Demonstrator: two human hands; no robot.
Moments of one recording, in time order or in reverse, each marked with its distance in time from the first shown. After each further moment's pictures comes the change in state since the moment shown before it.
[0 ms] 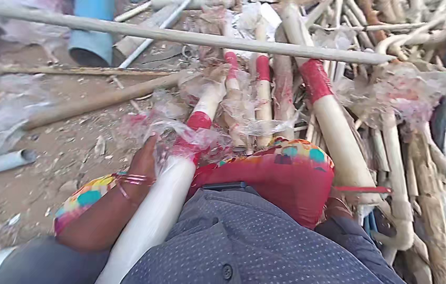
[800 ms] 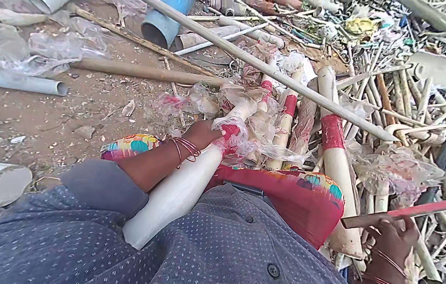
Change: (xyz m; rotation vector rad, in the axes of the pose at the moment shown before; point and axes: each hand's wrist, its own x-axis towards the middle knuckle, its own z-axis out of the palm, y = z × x) left_hand -0.004 0.023 -0.019 0.669 -0.290 0.226; right_hand -0.026 -0.162 -0.104 0.330 0.137 -0.220
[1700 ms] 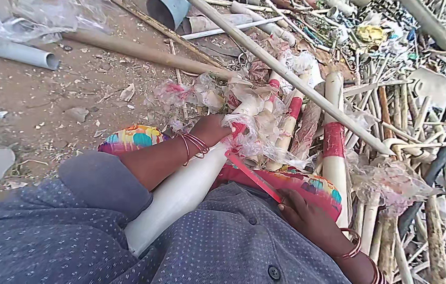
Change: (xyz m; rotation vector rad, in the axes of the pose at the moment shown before) left_hand 0.005 -0.003 -0.018 -0.005 -0.051 0.000; right_hand -0.138 -0.147 0.129 -0.816 -1.073 -0.889
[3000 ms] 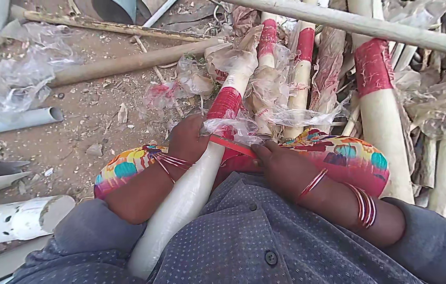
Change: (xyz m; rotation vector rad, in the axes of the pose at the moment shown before) left_hand 0.008 -0.016 0.033 0.342 0.319 0.459; right_hand 0.097 -0.029 -0.018 0.032 -0.312 0.100
